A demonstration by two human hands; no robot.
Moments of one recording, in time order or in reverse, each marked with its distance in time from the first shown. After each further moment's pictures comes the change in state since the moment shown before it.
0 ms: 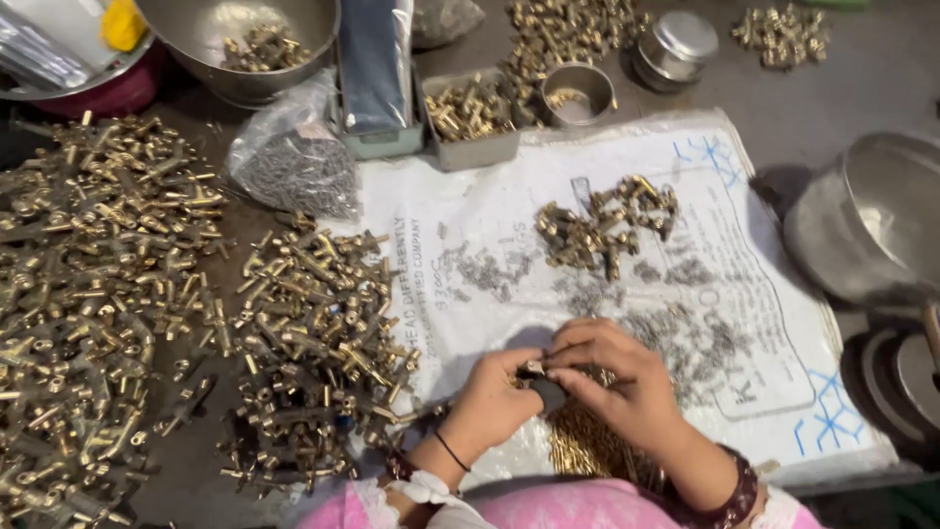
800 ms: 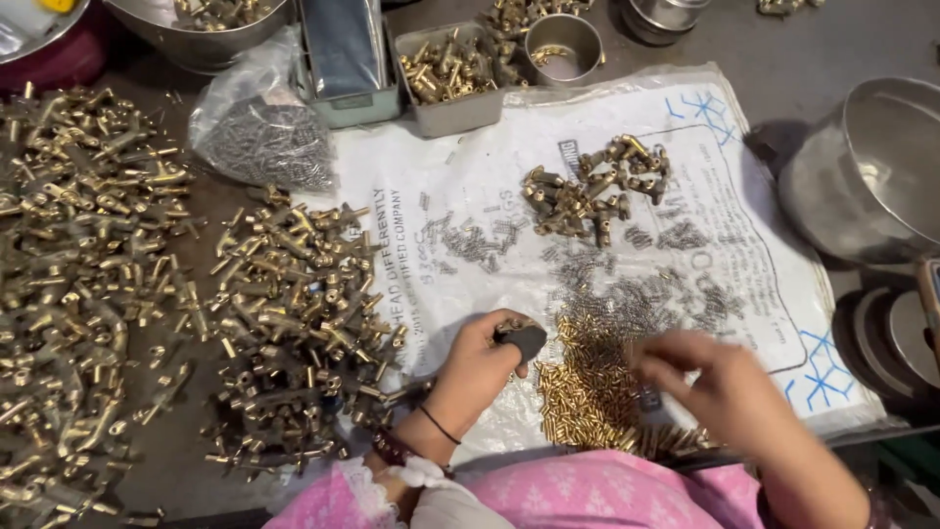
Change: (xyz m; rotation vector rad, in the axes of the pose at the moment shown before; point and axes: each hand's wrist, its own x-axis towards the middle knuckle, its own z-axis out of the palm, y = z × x) left_hand 0.008 -0.028 0.000 -0.278 0.043 -0.186; right_hand -0.061 0.017 -0.073 -0.123 -0.181 0.626
